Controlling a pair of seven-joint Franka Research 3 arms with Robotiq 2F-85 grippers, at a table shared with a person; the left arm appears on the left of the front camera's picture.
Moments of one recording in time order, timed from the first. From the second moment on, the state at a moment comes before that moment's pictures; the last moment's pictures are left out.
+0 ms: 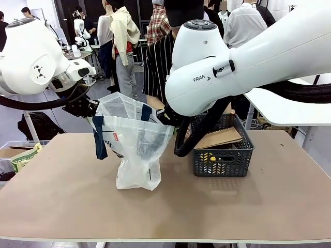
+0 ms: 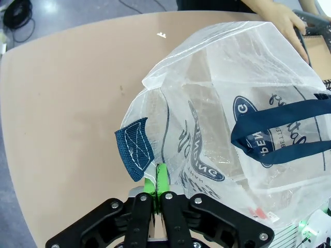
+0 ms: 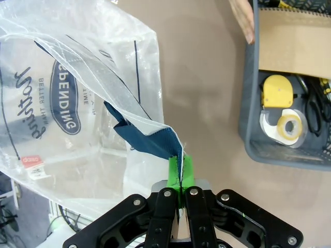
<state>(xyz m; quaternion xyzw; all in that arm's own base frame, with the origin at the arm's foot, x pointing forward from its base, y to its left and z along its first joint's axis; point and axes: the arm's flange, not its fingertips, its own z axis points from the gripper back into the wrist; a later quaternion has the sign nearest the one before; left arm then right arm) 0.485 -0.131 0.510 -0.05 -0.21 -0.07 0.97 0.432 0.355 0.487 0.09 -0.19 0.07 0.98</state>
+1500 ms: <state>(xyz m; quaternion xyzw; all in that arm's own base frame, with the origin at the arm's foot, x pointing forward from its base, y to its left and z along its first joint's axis) 0.485 -0.131 0.510 -0.05 -0.21 -0.07 0.97 0.432 0.355 0.487 0.09 -0.19 0.07 0.98</state>
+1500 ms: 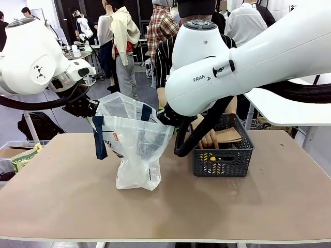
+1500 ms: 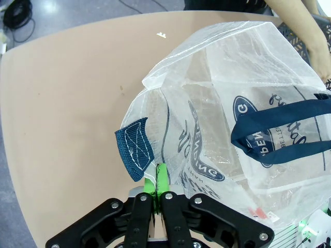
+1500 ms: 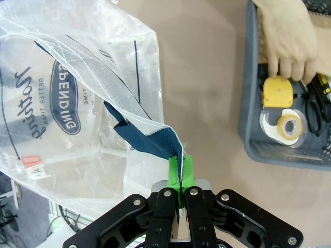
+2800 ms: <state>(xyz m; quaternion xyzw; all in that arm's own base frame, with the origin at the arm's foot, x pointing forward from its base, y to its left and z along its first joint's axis) 0.485 -0.131 0.510 -0.05 -0.21 -0.07 0.97 0.432 0.355 0.487 0.09 -0.19 0.07 0.98</state>
